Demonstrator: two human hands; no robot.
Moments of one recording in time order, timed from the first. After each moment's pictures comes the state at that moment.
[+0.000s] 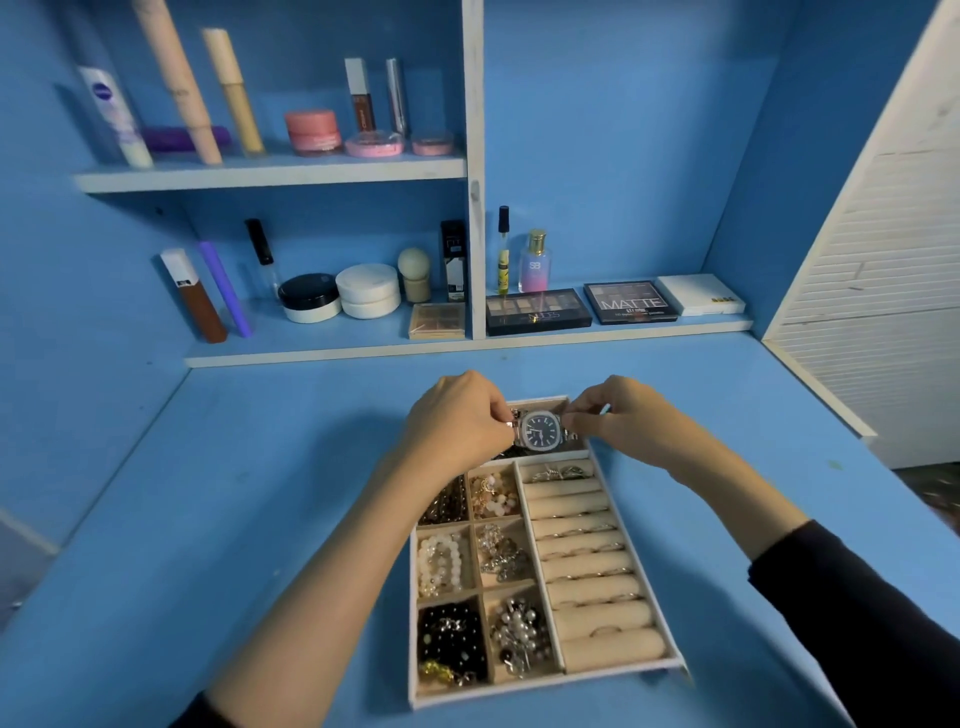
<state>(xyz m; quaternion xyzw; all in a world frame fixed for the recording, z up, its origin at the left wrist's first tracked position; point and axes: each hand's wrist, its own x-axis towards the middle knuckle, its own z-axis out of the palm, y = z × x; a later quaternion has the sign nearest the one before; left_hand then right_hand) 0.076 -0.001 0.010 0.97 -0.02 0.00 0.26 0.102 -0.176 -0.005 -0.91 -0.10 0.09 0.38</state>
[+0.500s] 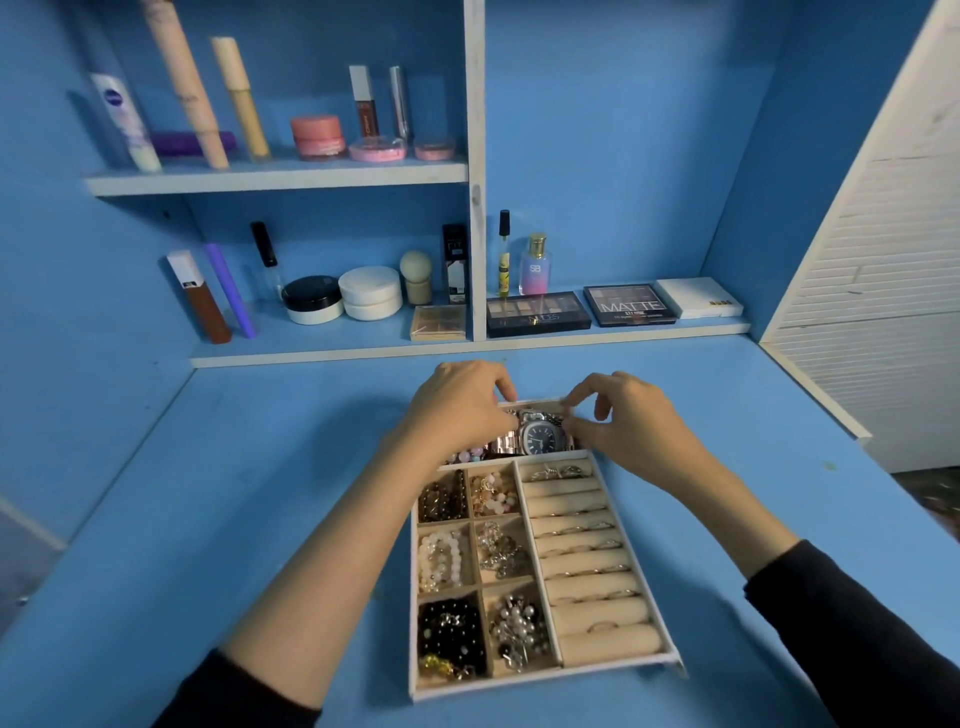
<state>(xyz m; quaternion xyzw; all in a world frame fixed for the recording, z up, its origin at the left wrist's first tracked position) 0.095 0.005 0.010 0.97 -0.07 0.00 0.21 0.094 -0.174 -0.011 -0.95 -0.10 -0.04 0.28</state>
